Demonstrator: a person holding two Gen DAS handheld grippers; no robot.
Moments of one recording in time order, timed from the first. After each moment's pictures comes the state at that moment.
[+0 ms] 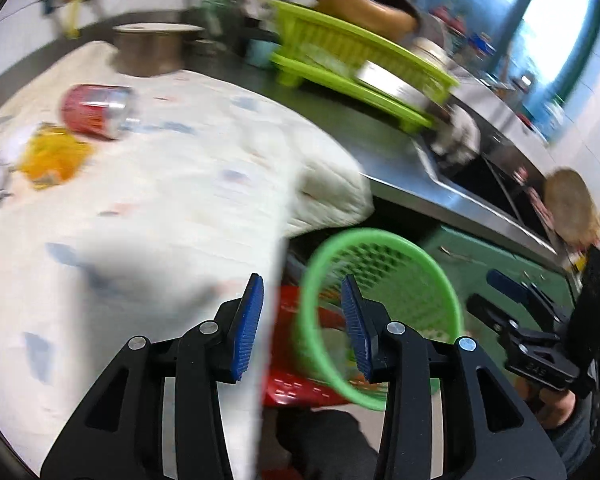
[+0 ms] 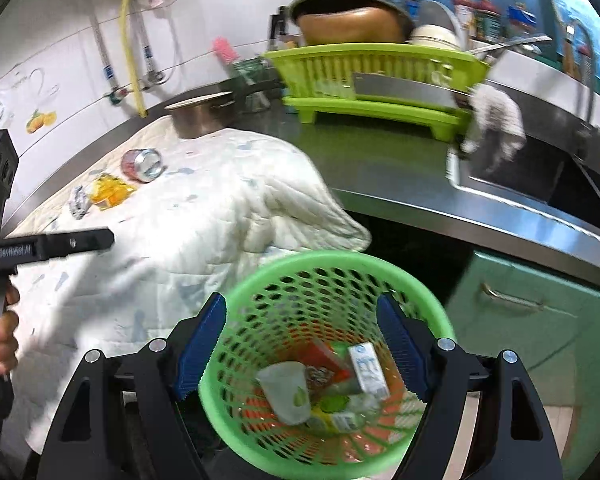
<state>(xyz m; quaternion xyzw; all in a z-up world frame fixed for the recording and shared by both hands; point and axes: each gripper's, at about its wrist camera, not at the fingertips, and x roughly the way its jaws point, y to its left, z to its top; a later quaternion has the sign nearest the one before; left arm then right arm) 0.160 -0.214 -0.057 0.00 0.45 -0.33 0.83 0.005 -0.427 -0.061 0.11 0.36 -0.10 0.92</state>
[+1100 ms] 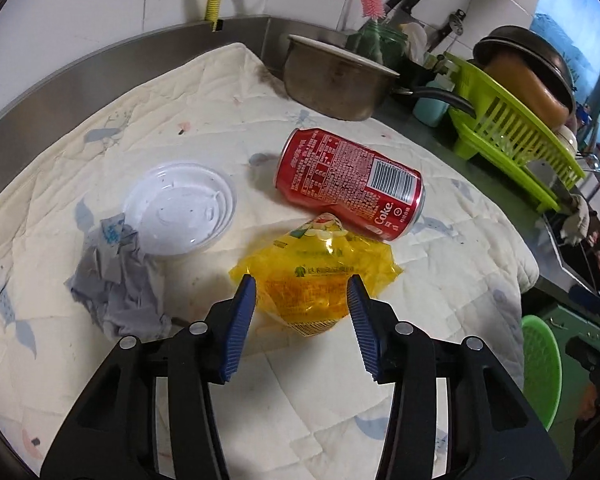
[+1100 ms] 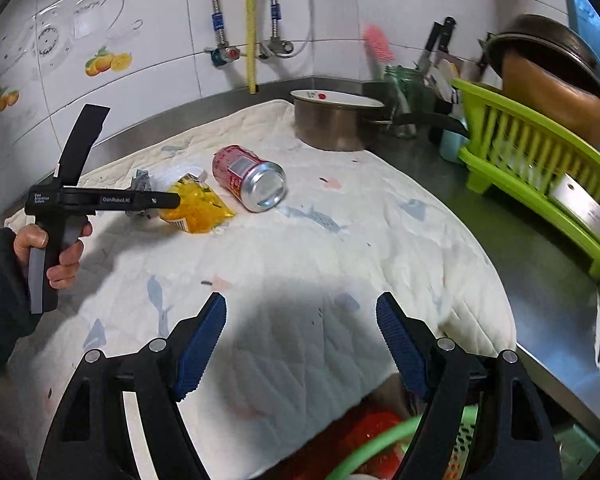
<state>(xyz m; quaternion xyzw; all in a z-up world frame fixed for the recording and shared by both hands) 0.374 -0.070 -0.088 -0.01 0.43 -0.25 0.87 0.206 -0.316 -0.046 0.01 0.37 0.06 0.93</state>
